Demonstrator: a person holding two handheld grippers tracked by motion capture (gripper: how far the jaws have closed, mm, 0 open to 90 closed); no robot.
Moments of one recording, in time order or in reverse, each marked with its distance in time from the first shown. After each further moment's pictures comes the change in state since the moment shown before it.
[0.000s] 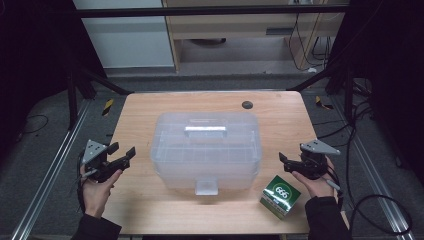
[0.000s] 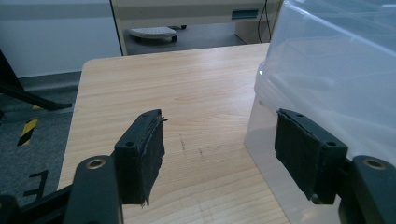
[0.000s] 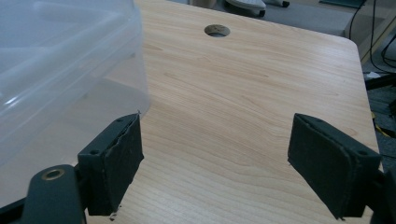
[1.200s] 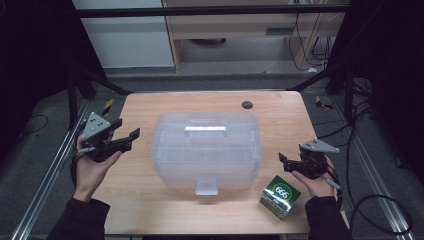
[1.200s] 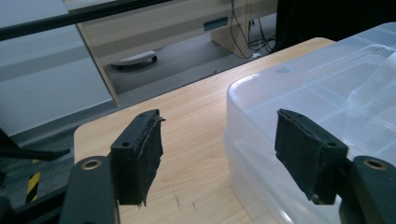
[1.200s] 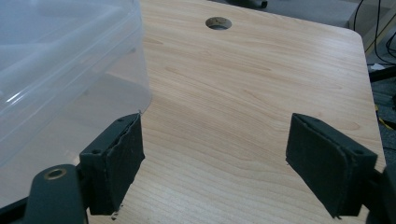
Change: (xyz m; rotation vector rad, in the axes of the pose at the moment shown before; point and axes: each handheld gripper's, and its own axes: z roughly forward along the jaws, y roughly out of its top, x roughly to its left) left arm -0.023 0.087 -0.009 -0.014 -0.089 0.214; right arm 0.000 0.003 0.000 0.035 0.006 0.010
